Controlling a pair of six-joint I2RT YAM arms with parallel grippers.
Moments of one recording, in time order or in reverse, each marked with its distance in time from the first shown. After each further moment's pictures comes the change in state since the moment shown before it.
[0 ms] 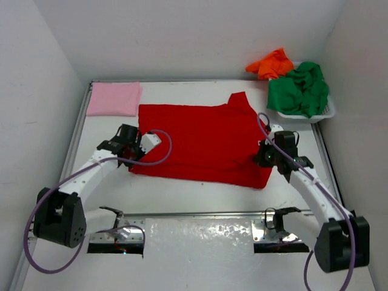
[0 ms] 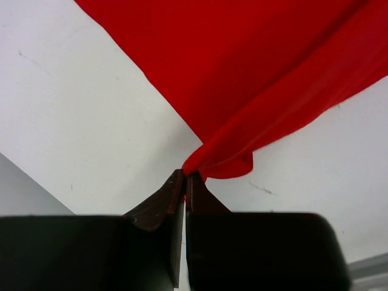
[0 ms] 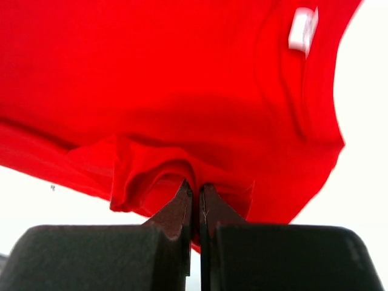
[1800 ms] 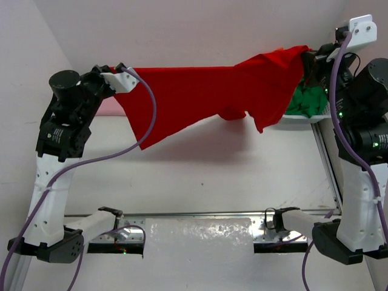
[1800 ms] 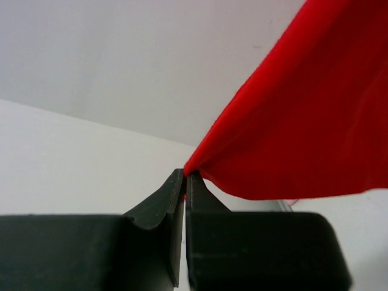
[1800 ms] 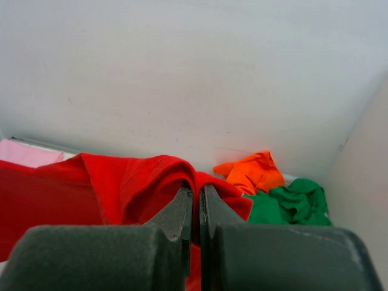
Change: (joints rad) left arm 0.042 -0.100 0.854 0.047 -0.045 0.402; right arm 0.002 0.198 1.389 -0.264 0.119 -0.336
